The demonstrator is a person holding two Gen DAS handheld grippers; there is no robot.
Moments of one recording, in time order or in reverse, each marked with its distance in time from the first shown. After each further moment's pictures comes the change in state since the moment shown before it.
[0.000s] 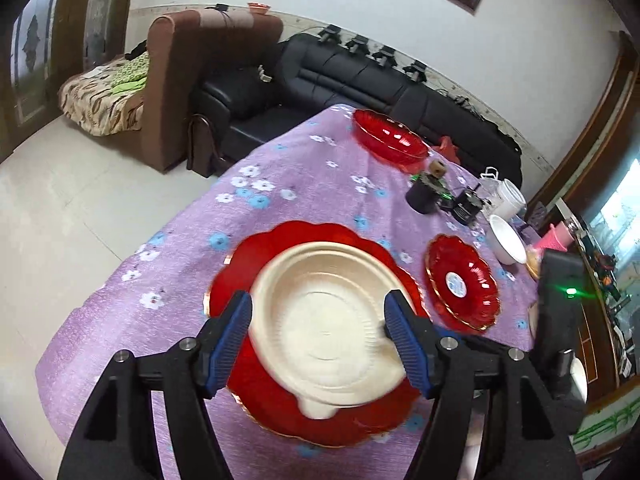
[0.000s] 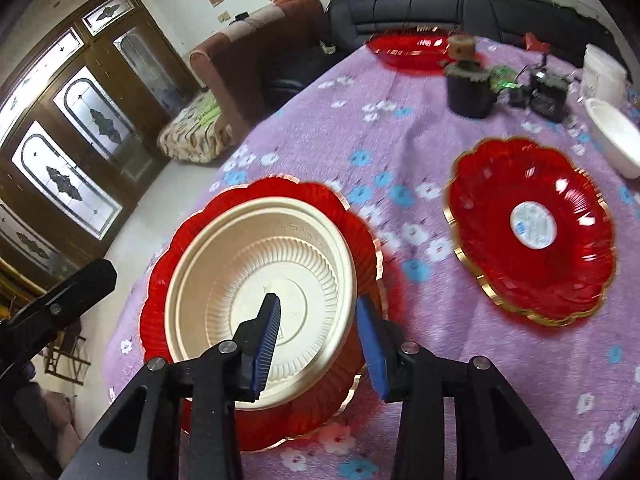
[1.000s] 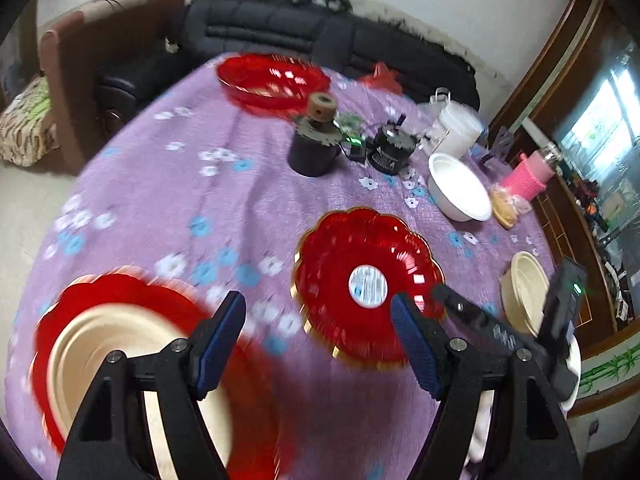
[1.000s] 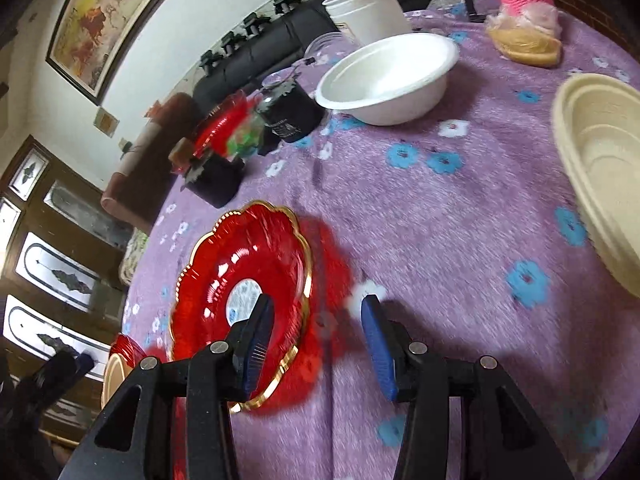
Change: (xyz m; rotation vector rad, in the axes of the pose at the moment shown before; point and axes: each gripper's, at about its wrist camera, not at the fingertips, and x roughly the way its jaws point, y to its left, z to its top) left arm 0.134 -0.159 0.042 0.208 0.251 -0.098; right arm -0.067 -0.238 -0.003 0.484 -0.249 -0.072
